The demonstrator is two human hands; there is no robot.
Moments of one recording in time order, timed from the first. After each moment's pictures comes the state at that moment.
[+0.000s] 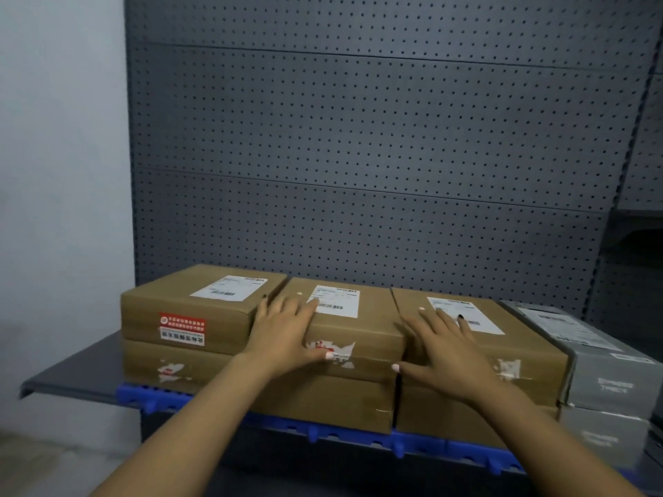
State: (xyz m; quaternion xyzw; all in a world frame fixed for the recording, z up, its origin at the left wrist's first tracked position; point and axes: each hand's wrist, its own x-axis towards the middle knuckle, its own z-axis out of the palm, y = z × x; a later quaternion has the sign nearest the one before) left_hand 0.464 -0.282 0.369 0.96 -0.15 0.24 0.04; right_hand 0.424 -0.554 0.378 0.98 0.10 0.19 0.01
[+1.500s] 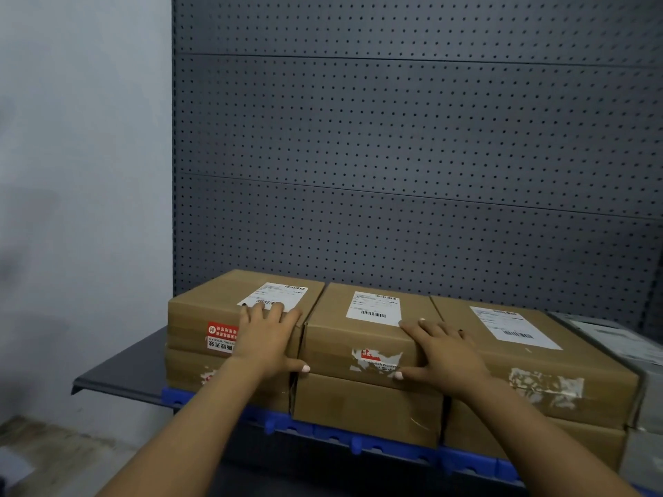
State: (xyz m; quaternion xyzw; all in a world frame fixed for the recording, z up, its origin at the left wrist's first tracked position) left_hand 0.480 -0.191 0.354 0.97 -0.05 0.22 -0.04; right_hand 0.463 -0.489 0.374 0.99 0.09 0.13 0.04
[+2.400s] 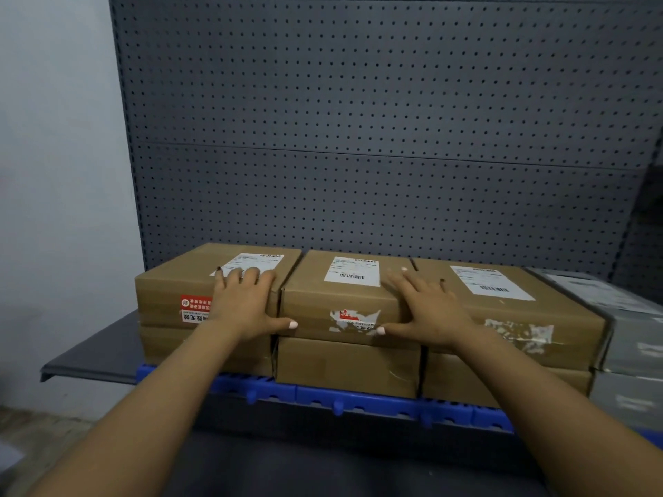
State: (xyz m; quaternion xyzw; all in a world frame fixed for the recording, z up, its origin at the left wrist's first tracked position) left_hand 0.496 -0.197 0.362 0.97 -0.06 0.23 -0.02; right_hand 0.469 -0.504 0.378 0.98 0.13 0.17 0.00
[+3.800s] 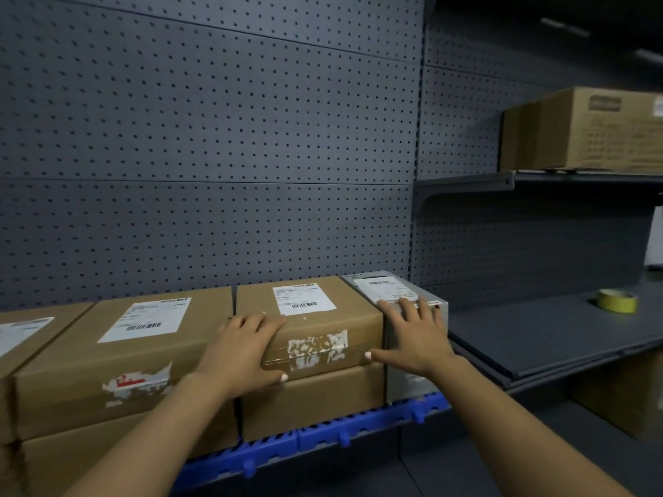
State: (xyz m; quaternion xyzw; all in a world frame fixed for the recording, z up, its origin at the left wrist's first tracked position) left_hand 0.478 -0.470 0.370 0.93 -0.32 0.18 0.01; right_hand 0.399 -0.752 0.353 0.98 -0.13 0.17 0.01
